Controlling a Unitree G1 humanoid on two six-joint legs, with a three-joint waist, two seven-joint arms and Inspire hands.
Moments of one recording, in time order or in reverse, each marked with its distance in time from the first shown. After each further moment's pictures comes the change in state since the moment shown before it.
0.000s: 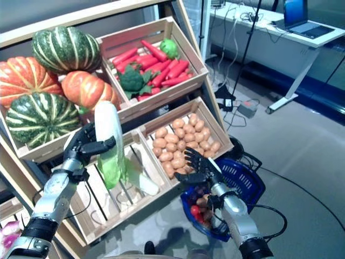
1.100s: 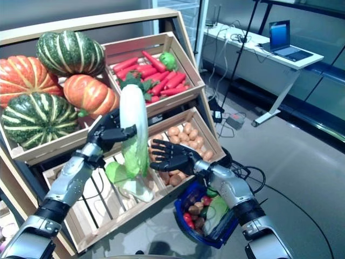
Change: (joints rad) left arm -0.177 -0.019 -0.197 0.017 -0.131 0.006 -0.044; right arm -0.319 -0.011 0.163 0.002 0.140 0.308 0.120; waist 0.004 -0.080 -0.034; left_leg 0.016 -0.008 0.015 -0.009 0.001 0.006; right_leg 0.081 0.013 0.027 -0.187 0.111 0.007
